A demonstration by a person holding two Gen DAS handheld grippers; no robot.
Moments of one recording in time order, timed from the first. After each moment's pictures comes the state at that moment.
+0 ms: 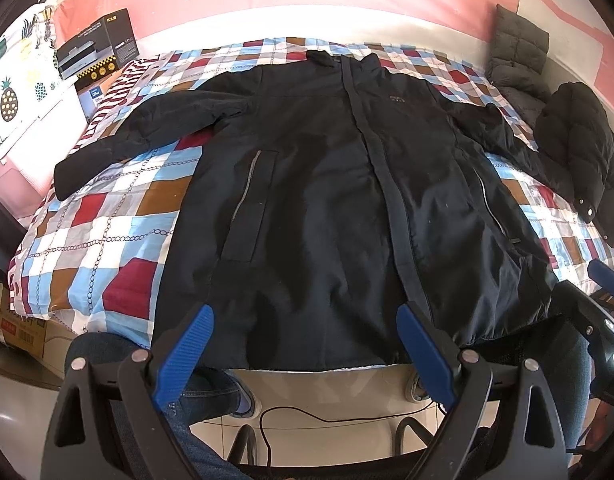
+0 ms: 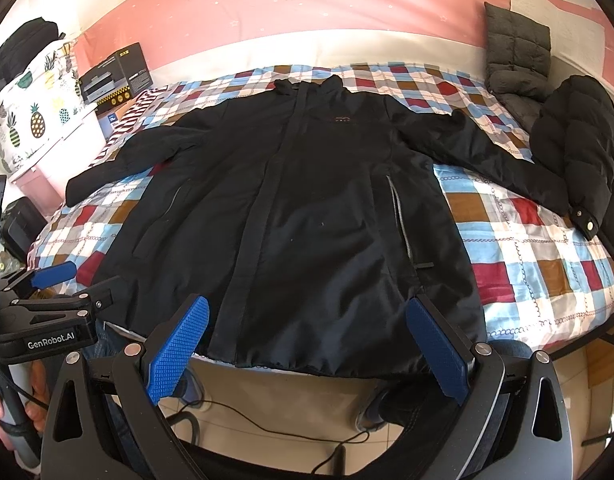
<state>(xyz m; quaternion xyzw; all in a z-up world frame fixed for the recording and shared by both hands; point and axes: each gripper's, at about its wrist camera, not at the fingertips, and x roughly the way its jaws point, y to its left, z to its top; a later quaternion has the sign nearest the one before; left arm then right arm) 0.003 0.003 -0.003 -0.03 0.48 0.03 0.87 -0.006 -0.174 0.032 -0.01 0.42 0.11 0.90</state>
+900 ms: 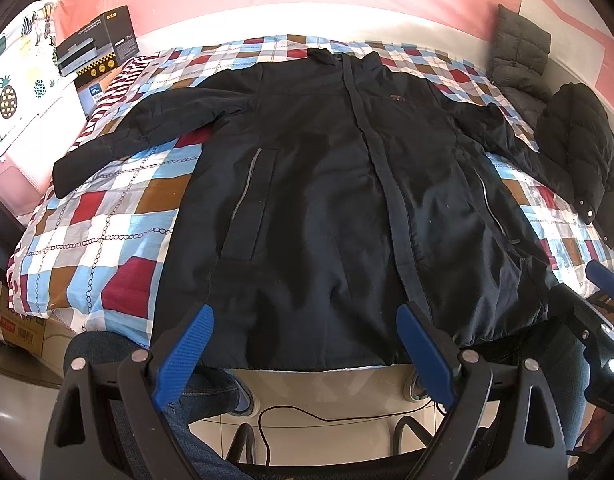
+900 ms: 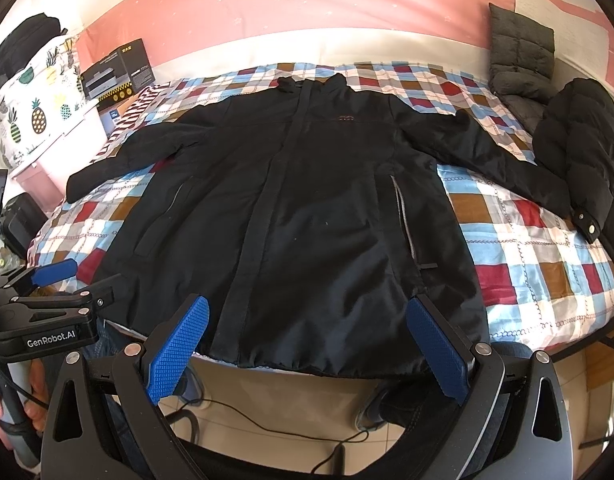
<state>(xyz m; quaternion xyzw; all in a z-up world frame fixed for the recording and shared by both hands) 0.000 0.004 -0.002 -0.03 0.48 0.03 0.87 -0.006 -0.169 0.032 -0.01 0.43 0.11 0.90</state>
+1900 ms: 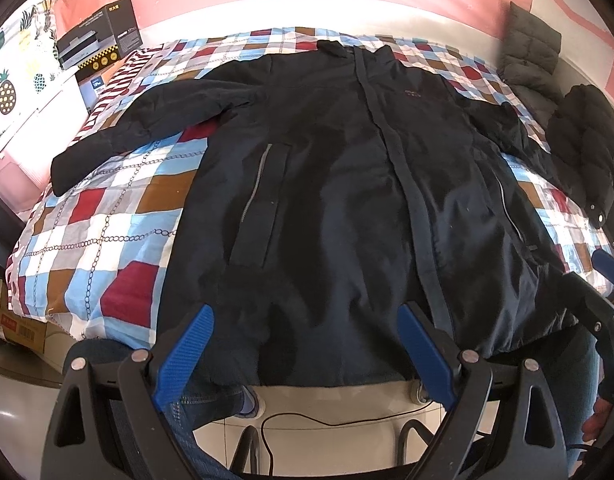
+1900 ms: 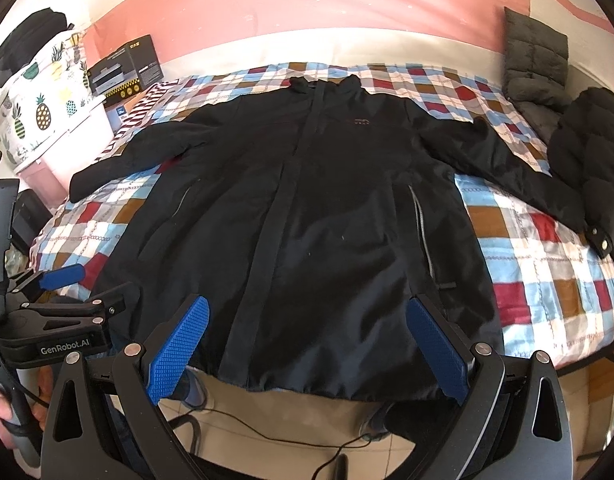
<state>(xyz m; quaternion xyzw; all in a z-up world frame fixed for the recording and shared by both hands) 0.021 0.023 -0.016 -0.04 0.49 0.04 0.87 0.019 -0.150 0.028 -0.02 0.43 0.13 0.90</state>
